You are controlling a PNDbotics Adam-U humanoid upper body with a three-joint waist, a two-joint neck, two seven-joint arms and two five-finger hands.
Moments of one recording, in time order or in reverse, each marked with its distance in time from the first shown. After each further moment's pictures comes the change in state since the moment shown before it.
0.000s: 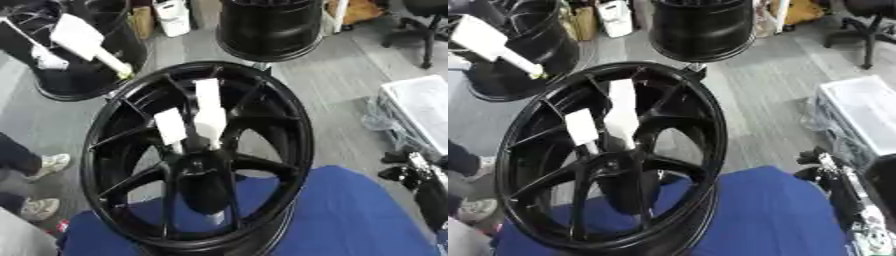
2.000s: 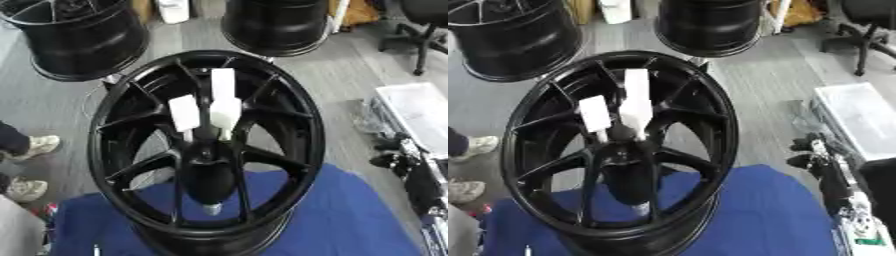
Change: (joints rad) left arm 0.608 -0.686 0.608 -0.010 0.037 0.177 0.437; right arm -0.007 0.040 -0.014 0.000 -0.004 -0.002 -0.016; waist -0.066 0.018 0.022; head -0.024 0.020
